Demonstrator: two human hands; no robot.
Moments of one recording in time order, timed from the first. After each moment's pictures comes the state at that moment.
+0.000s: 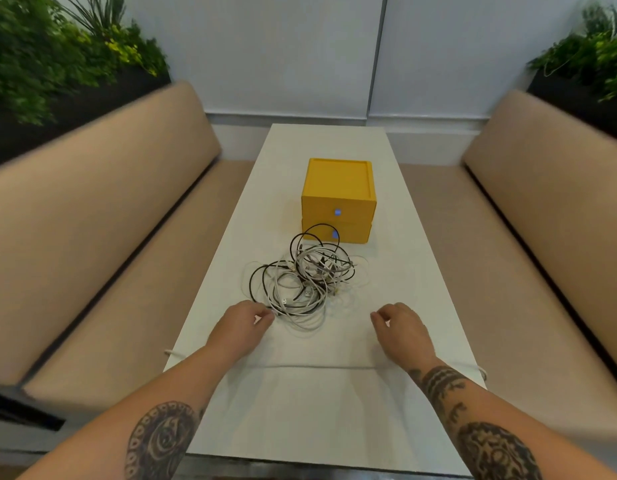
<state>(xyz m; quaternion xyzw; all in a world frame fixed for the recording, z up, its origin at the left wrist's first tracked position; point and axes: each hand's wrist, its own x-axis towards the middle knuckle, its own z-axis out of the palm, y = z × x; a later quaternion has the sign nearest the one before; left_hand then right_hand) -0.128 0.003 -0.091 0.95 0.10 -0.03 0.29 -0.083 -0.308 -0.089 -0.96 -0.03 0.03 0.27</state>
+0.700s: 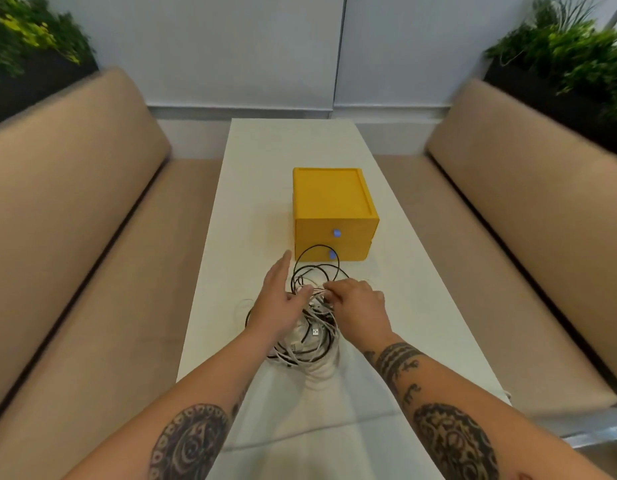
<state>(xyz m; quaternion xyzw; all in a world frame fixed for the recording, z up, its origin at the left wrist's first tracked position) 0.006 -0.004 -0.050 0.85 0.02 -0.01 0.52 0.007 -0.174 -0.044 -0.98 -0.07 -0.03 0.19</state>
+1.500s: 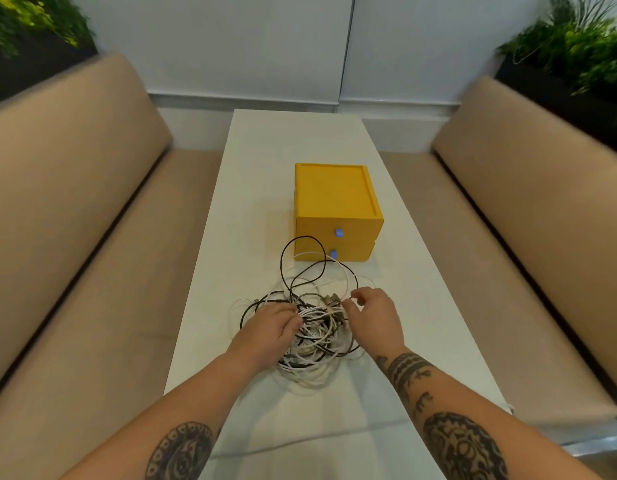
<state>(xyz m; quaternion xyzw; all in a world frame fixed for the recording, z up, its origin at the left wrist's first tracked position) 0.001 0.019 -0.117 0.94 -0.10 -0.07 0.31 0.015 -0.202 -0.068 -0.94 0.07 -0.01 0.33</state>
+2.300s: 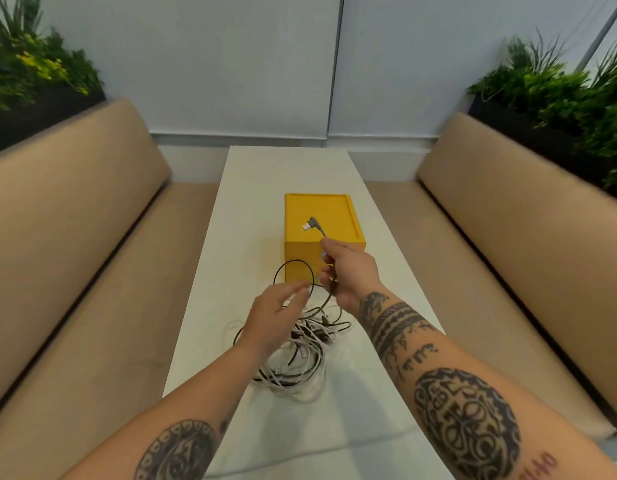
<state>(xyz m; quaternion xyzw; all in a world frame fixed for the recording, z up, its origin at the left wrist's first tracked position) 0.002 -0.022 -0.017 0.83 -0.03 0.05 0.56 0.042 -0.162 0.069 -0.57 0.17 0.07 0.80</state>
